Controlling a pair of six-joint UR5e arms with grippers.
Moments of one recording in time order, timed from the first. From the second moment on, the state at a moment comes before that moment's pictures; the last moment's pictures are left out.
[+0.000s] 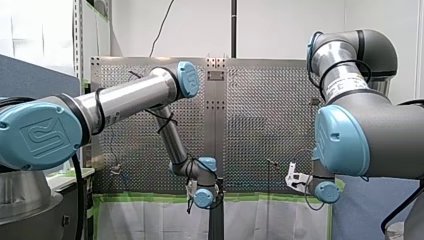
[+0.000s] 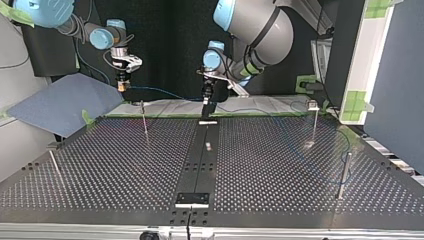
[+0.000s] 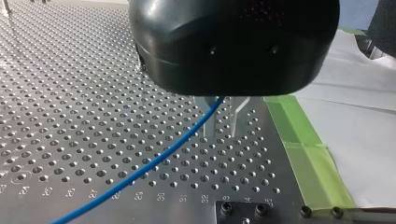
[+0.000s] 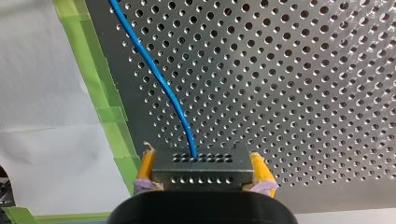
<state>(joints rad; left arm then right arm) -0.59 -2.76 -1.45 -2.14 -1.93 -1.60 1.65 -0.61 1.89 -1.14 1.34 1.76</state>
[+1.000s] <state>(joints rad) -0.59 -2.76 -1.46 -2.15 -1.91 -1.60 1.65 -0.61 1.89 -1.14 1.34 1.77</state>
